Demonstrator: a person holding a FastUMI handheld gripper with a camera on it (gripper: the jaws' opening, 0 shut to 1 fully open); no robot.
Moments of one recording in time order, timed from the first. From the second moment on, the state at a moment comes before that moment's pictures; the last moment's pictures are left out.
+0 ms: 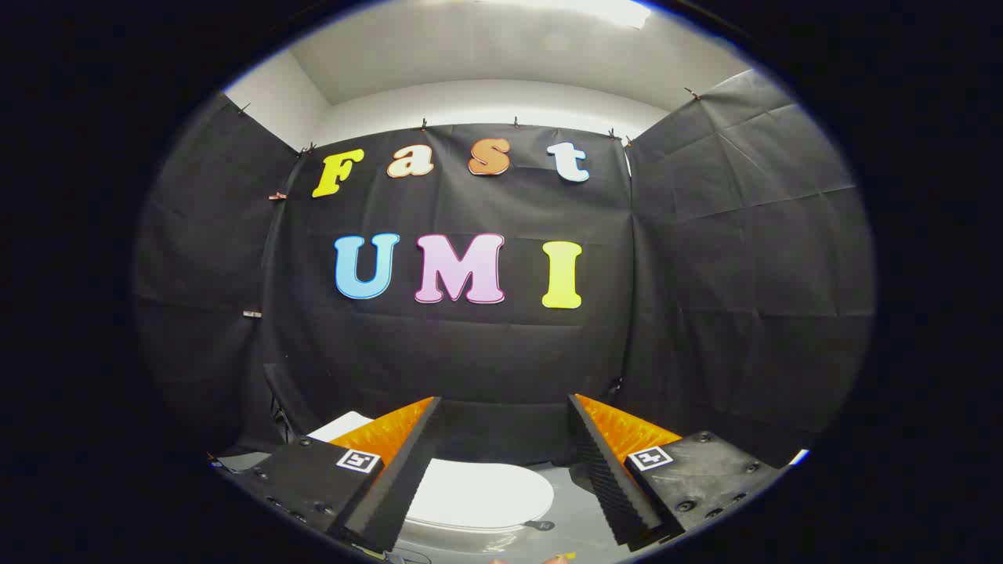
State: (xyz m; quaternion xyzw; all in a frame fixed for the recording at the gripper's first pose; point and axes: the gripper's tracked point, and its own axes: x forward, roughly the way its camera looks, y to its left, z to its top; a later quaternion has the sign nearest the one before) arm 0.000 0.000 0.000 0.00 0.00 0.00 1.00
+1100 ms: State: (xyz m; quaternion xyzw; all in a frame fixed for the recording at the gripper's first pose) arm -0.002 0.021 -0.007 0.00 0.02 0.03 1.00
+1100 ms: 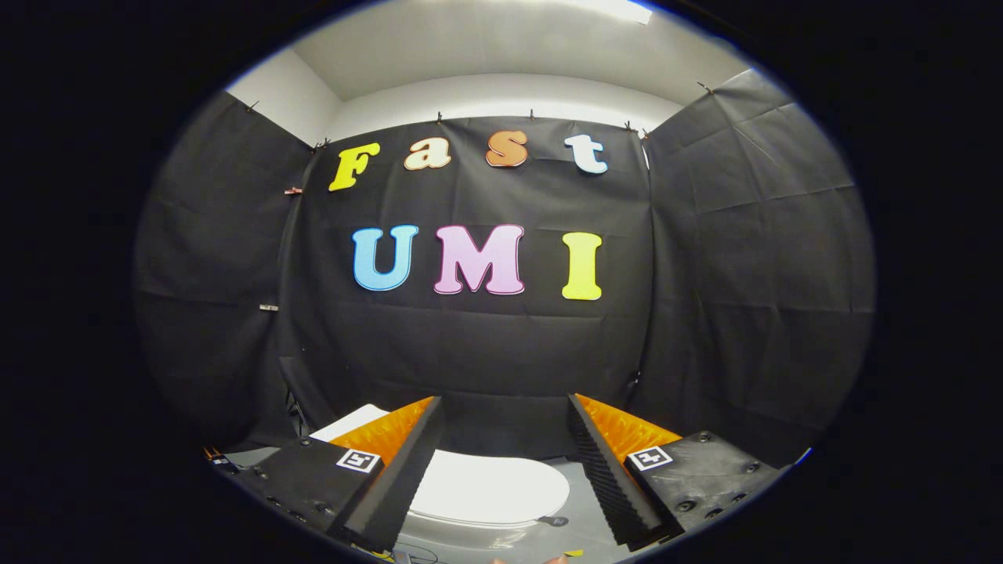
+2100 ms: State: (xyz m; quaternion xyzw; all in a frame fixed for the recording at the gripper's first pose) arm 0.049 0.009 -0.074 0.01 -0.01 0.04 1.00
